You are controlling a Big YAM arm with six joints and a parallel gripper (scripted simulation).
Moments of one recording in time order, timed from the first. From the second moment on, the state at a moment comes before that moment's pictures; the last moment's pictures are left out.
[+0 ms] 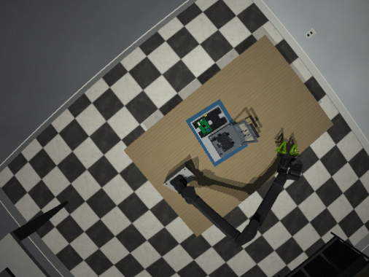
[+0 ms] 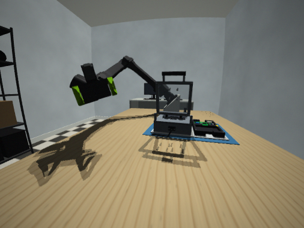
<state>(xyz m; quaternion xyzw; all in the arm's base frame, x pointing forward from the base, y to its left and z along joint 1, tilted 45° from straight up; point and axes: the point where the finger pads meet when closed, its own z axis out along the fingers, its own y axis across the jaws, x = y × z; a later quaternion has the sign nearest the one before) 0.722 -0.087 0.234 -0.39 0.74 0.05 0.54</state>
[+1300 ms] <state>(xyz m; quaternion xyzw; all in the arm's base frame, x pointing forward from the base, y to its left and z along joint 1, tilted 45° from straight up) 0.715 -0.093 0.256 -0.36 0.75 0.03 0.55</state>
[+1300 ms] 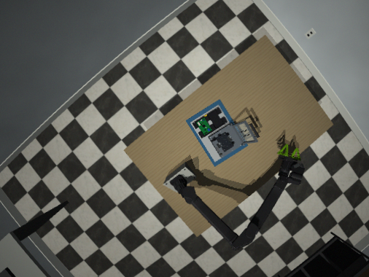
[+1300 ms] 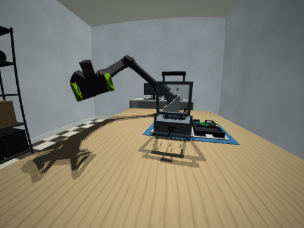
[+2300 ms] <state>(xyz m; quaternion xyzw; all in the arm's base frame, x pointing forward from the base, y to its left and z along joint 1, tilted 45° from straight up) 0.704 -0.080 0.285 -0.33 0.76 0.01 0.55</state>
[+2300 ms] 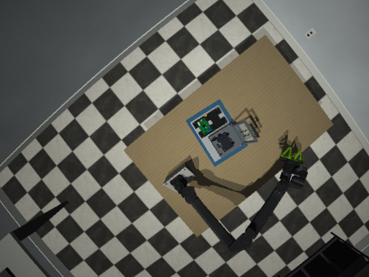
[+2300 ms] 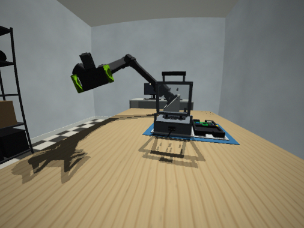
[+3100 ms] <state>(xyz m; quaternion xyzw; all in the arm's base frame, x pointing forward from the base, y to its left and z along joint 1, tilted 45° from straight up) 0.684 -0.063 0.319 -0.29 0.77 0.00 0.57</state>
